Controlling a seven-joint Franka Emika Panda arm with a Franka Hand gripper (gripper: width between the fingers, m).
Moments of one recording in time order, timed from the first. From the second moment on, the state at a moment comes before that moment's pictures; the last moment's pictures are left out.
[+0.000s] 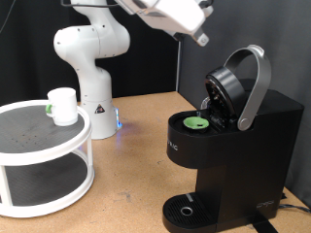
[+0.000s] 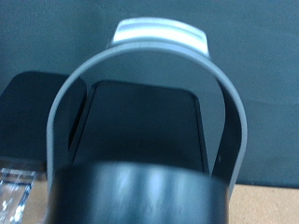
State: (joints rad) arm 0.19 -0.24 -0.25 -2.15 0.82 1.87 -1.16
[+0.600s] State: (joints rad) arm 0.20 -0.23 -0.21 -2.14 0.83 1.86 -1.14
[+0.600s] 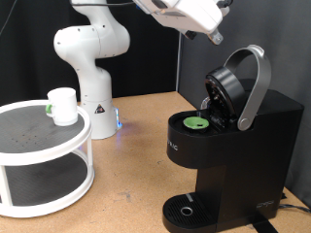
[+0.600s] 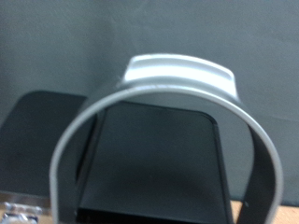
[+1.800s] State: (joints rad) arm 0.23 -0.19 -0.10 -2.11 0.97 1.90 -1.08
